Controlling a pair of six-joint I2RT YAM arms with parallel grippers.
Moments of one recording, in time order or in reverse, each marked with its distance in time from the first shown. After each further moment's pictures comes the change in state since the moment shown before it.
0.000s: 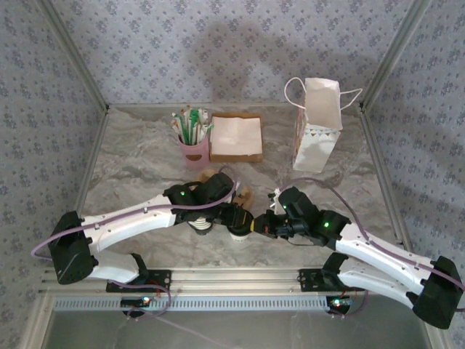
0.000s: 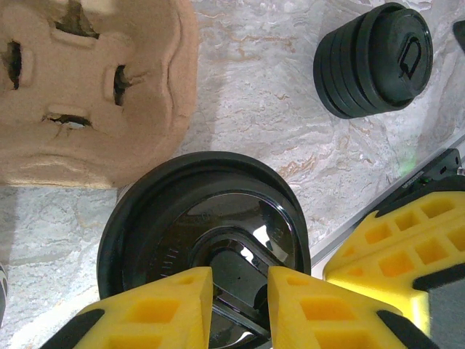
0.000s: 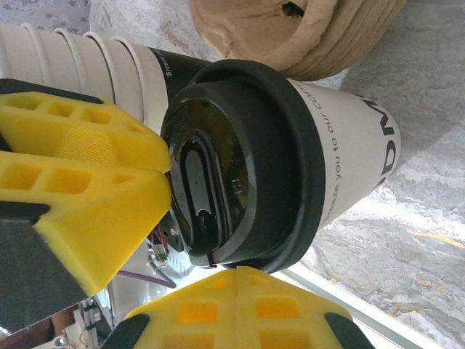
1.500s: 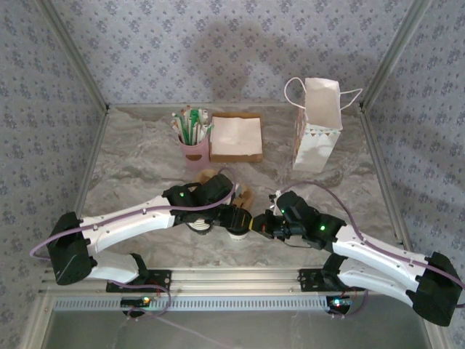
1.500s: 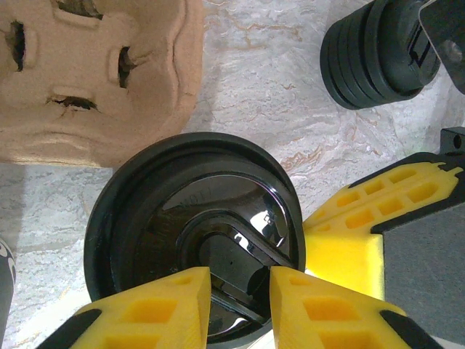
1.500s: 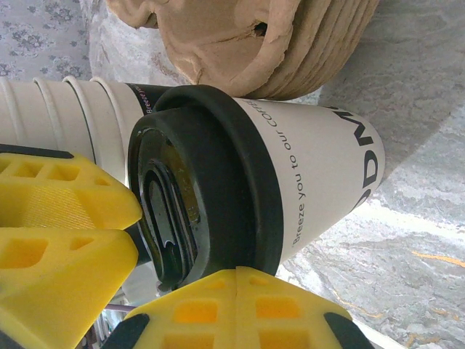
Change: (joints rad) left arm -0.009 -0.011 -0.007 -0.022 -0.008 0.000; right arm 0.019 0.025 -0.071 0.123 0.071 0.106
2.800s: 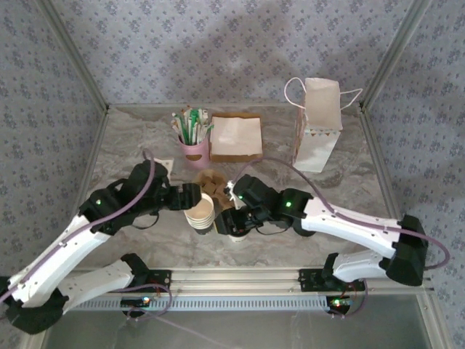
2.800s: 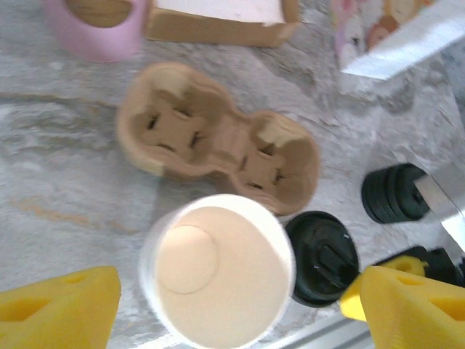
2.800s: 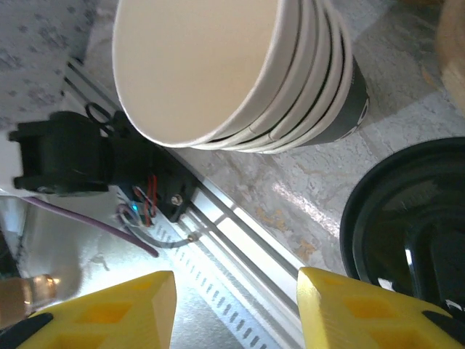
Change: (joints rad) left arm 0.294 -0.462 0.096 -0.375 -0.201 0.058; right arm 0.217 0.406 0.577 -0.322 0.039 -0.438
